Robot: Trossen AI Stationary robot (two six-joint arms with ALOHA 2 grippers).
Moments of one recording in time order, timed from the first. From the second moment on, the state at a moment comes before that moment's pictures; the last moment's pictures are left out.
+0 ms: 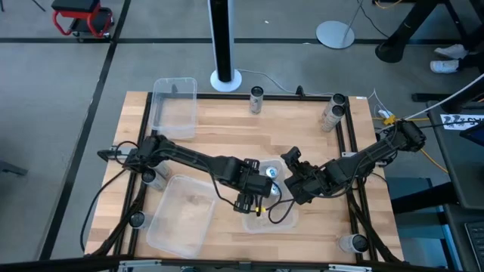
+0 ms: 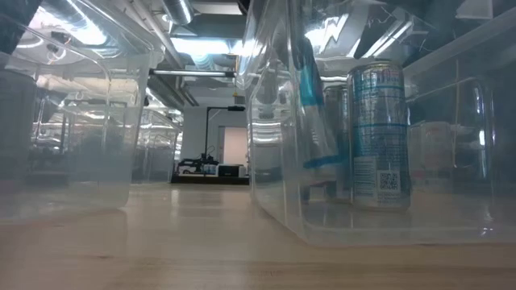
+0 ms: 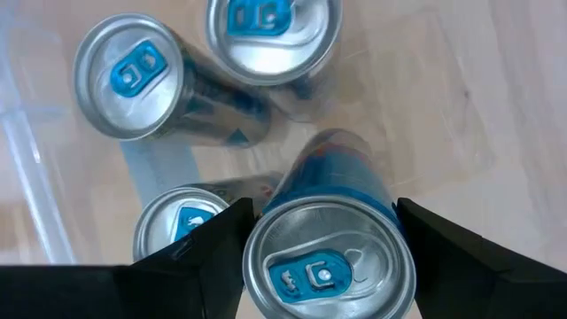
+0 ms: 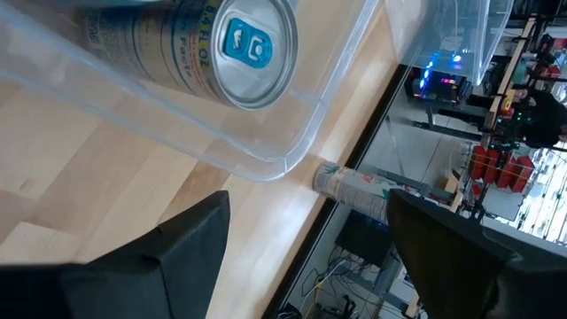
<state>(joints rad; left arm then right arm) -0.26 2.15 2.04 -1.12 -0.19 -0.02 0.49 1.43 1.13 -0.94 0.79 -0.47</state>
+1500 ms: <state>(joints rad) -0.57 1.84 2.00 -1.25 -0.52 -0.29 0.58 1.43 1.30 -0.93 0.67 -0.52</state>
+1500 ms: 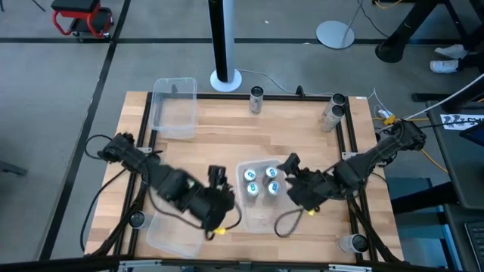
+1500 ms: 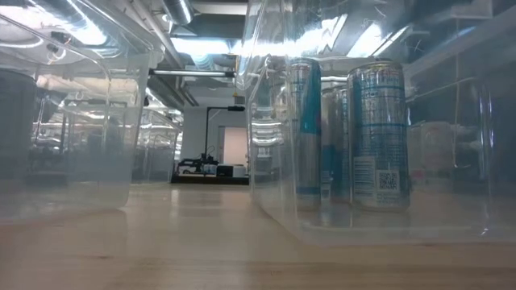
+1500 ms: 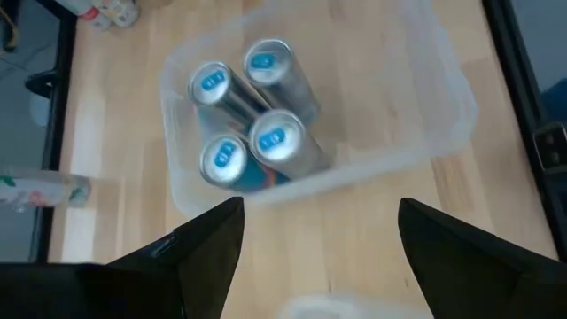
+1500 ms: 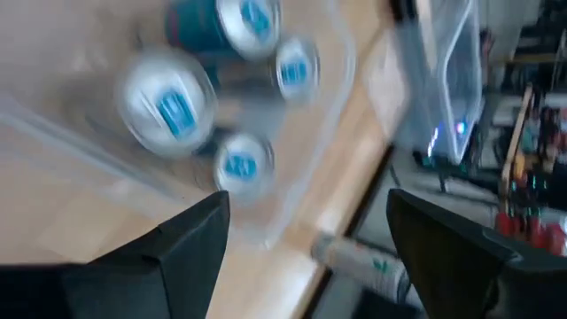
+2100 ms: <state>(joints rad) -0.93 1.77 1.69 -1.25 -0.84 -0.70 0.85 1.54 1.33 -0.48 0.56 -0.50</state>
